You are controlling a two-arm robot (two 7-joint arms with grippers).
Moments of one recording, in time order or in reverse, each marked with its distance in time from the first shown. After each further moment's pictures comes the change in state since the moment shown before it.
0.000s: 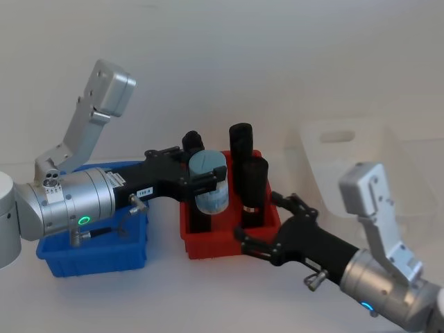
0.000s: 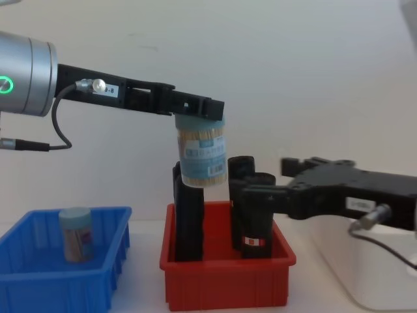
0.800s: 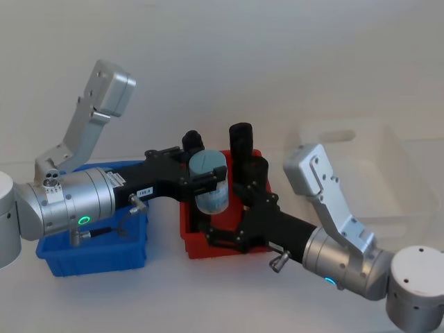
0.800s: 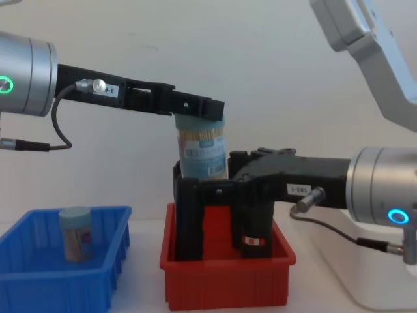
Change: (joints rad) left arm 0.000 0.000 0.000 0.000 0.000 0.000 -0.001; right arm 0.142 -0.089 -0.051 0.115 -0.120 0.038 0.092
